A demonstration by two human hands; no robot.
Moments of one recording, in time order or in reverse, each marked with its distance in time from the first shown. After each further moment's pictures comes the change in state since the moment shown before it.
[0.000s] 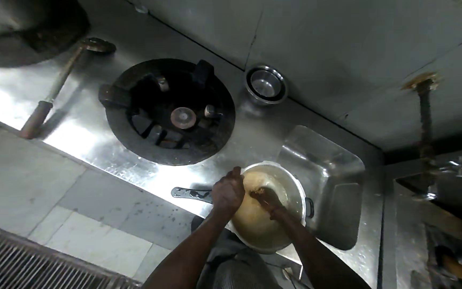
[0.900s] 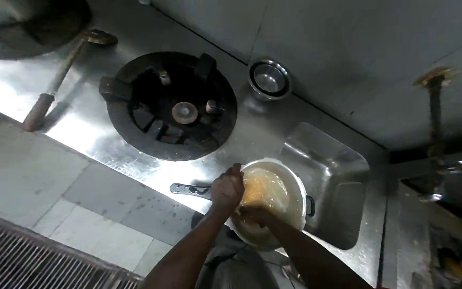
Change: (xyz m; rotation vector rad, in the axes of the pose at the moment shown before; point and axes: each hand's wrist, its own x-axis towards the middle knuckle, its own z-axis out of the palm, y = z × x) left_hand -0.001 -0.001 0.008 -0.002 0.064 0.020; right_hand -0.017 -0.012 0.035 -0.494 -0.615 -0.086
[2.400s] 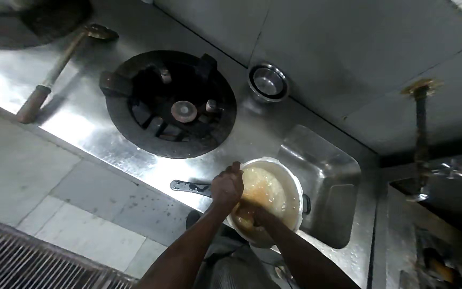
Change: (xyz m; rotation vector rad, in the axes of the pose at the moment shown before) left_hand -0.002 0.001 -0.002 0.002 -0.014 -0.021; right_hand -0.003 0.003 0.011 0.312 0.166 0.052
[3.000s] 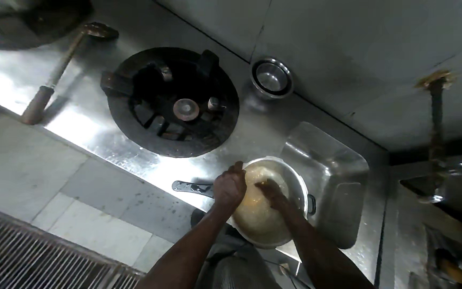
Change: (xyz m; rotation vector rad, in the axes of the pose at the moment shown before) left_hand 0.000 -0.001 -0.001 -0.028 0.007 0.015; right_hand 0.023 0.017 -0.058 0.136 0.485 0.028
